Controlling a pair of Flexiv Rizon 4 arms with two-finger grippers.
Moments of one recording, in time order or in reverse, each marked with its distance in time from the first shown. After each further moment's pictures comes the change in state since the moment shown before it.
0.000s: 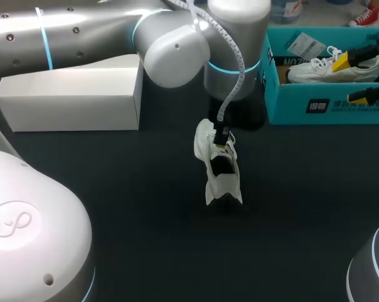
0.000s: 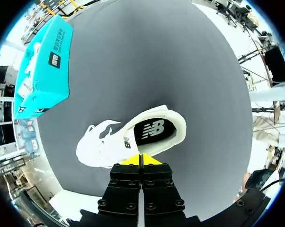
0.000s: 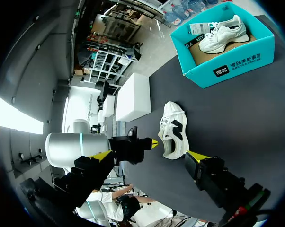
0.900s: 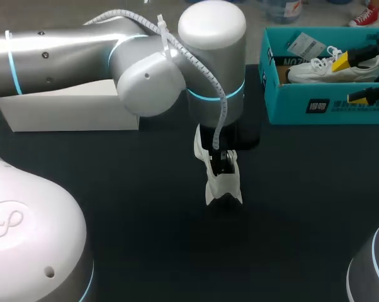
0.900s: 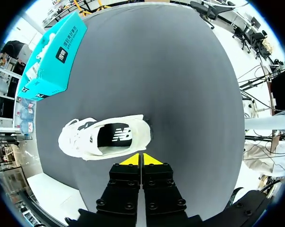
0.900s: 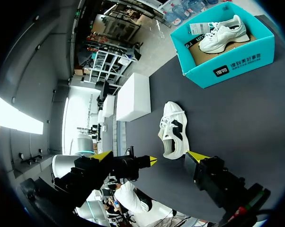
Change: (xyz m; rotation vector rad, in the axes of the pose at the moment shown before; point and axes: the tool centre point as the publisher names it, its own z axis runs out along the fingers) left arm 0.075 -0.007 -0.004 0.102 -0.007 -0.184; right arm 0.000 0.000 0.000 0.000 0.000 0.000
